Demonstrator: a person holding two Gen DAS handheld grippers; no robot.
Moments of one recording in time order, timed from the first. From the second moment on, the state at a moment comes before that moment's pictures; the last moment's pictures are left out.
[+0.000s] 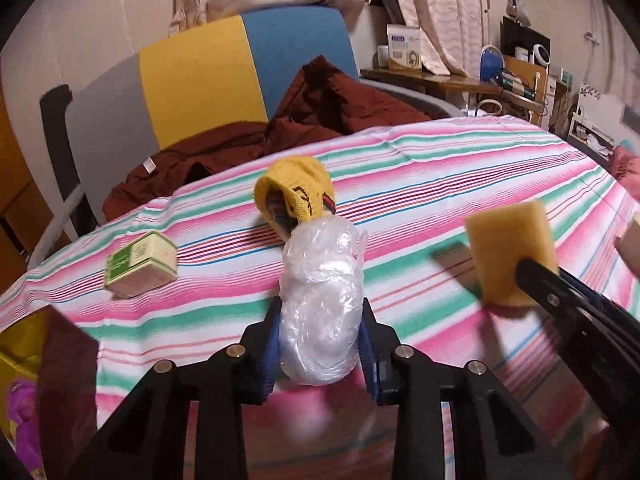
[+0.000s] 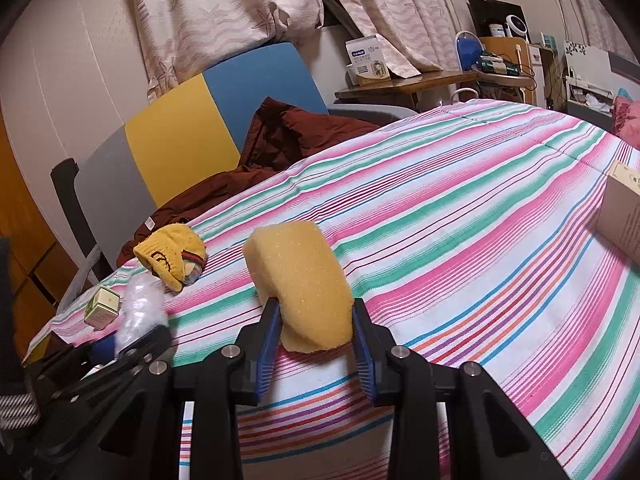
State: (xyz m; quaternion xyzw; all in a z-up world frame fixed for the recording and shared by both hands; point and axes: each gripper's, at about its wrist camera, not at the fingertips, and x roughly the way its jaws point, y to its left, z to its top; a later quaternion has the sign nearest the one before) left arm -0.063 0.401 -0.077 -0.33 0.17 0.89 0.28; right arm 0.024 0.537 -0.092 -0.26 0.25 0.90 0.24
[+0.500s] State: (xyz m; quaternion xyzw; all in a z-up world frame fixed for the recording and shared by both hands) left arm -0.013 0.350 -0.083 -0.34 0.15 0.89 0.27; right arm 0.021 0.515 -0.079 -0.25 0.18 0.91 0.26
